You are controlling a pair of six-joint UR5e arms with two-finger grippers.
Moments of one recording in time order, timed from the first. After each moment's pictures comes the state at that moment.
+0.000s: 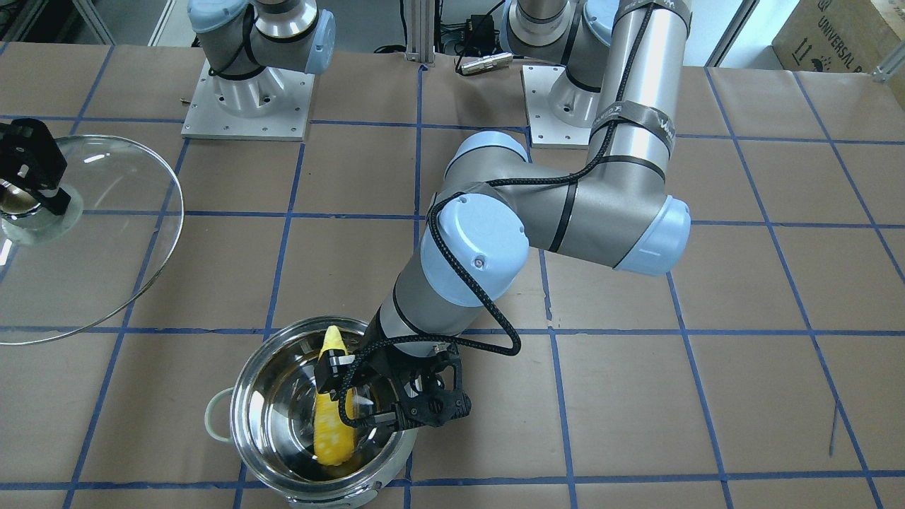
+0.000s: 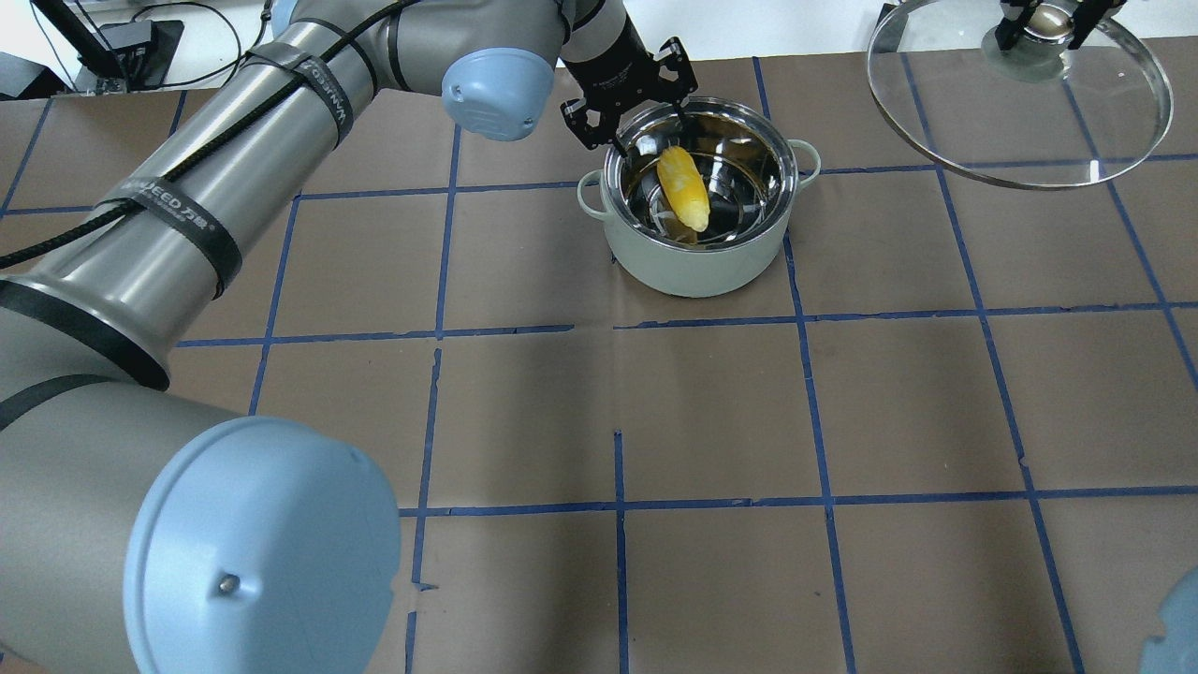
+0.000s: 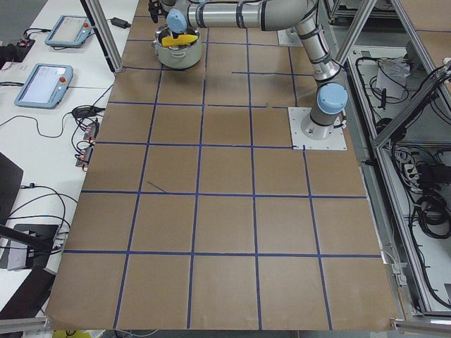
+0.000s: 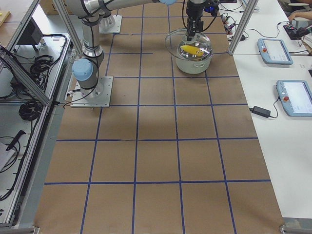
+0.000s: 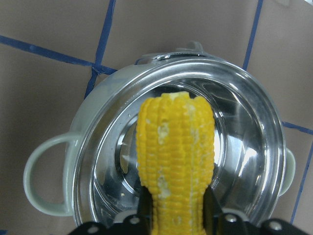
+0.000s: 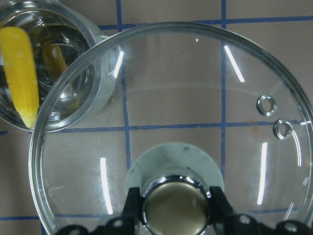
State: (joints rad) left arm -1.85 -2.22 -1.12 -1.16 1.26 -0.58; right arm 1.38 -1.33 1.04 -1.27 -1.55 -0.16
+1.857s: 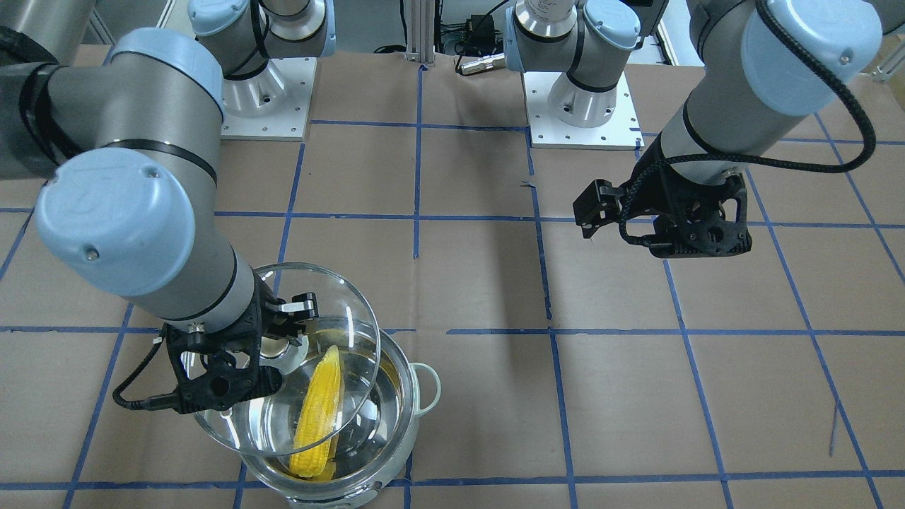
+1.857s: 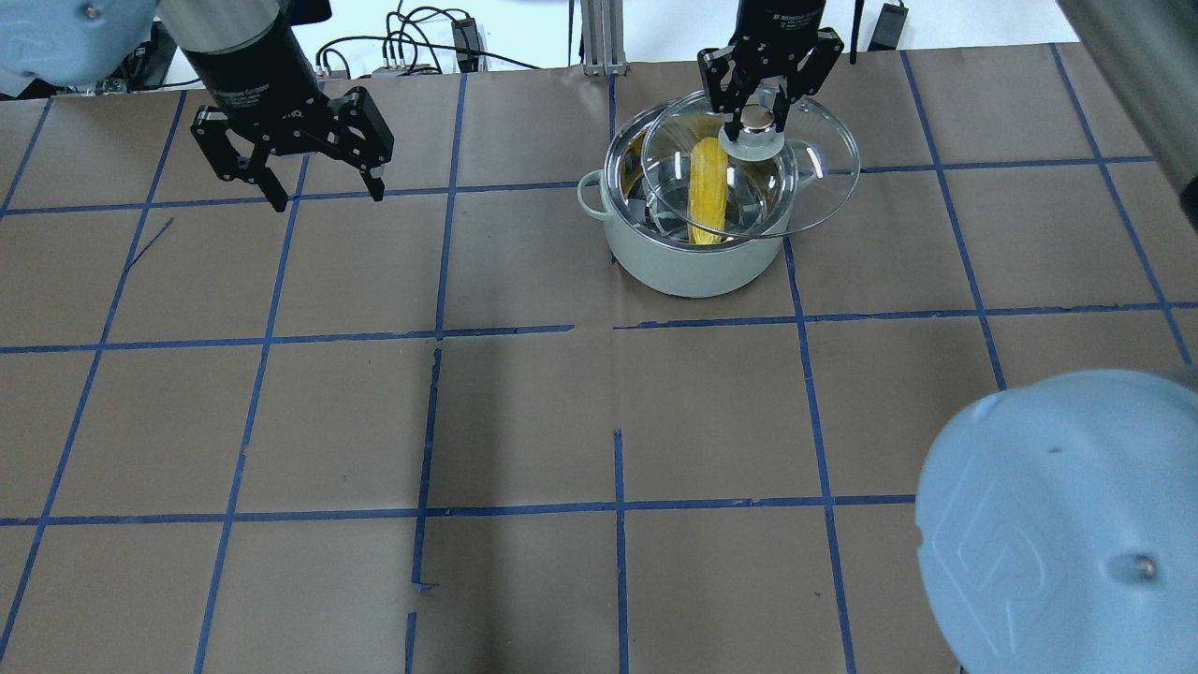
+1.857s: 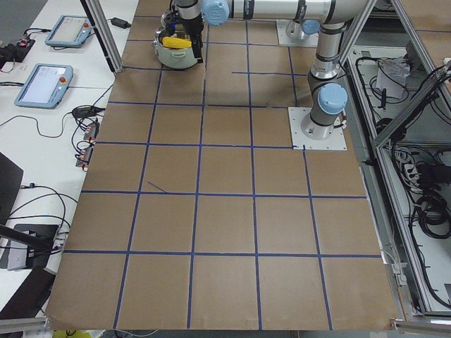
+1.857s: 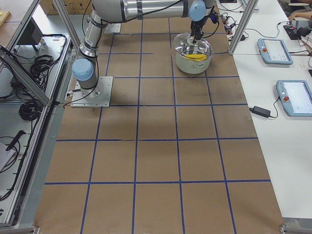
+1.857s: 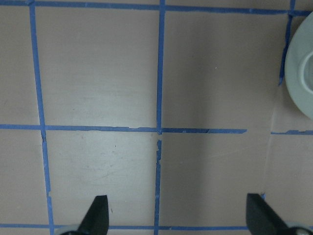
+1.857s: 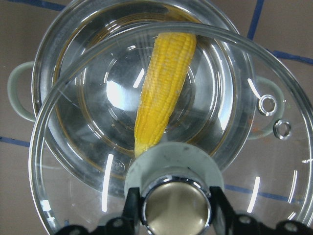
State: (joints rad) left arm -1.53 -1.76 -1.39 -1.72 1.55 -0.03; right arm 1.69 -1.03 1.05 -1.50 -1.53 -0.11
